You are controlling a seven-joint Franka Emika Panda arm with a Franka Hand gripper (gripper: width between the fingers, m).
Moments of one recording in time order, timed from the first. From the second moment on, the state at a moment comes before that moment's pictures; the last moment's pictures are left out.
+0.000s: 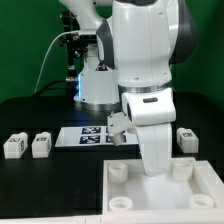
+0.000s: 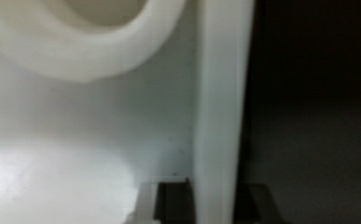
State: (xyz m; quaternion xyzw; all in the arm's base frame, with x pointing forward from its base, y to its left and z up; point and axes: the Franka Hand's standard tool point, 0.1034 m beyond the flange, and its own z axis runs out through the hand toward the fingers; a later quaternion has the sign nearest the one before) arm 0.496 0.071 0.004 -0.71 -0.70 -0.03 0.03
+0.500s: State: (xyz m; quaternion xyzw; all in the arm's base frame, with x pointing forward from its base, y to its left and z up) arm 0.497 0.069 0.004 -0.71 -0.70 -0.03 0.03
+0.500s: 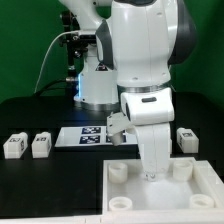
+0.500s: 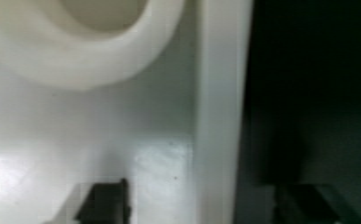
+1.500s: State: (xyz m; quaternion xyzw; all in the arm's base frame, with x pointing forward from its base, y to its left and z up) arm 0.499 0.065 0.013 -0.72 -0.70 -0.03 0.02
